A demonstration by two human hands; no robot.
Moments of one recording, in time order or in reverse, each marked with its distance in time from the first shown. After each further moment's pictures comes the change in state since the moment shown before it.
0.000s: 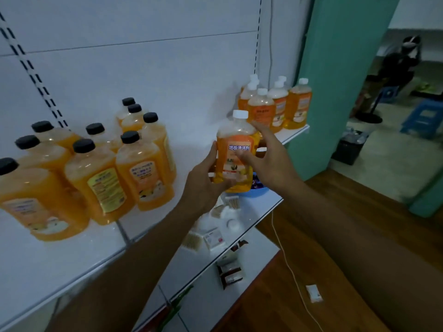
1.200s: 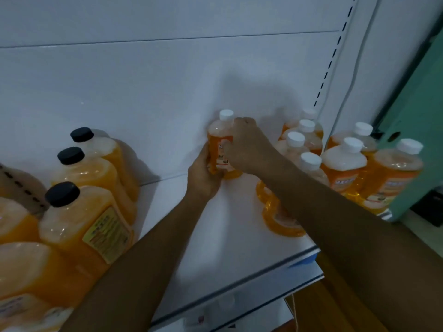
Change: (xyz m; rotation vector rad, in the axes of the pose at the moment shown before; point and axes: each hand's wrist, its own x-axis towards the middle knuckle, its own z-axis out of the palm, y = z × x) left_hand 0.278 -0.141 0.020 0.085 0.555 -0.254; right_hand 0.307 0.053 0.078 -0.439 -0.488 -0.108
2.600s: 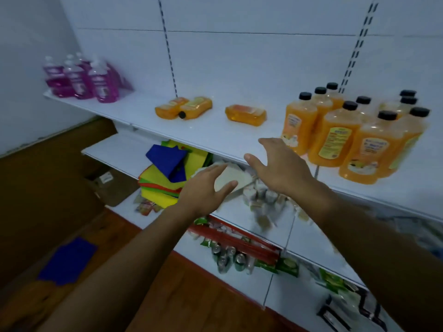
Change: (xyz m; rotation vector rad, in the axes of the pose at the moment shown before) left_hand -0.504 0.051 -0.447 0.855 0.285 -0.314; right_hand -0.381 -0.309 0.155 0.039 -0.282 -0.785
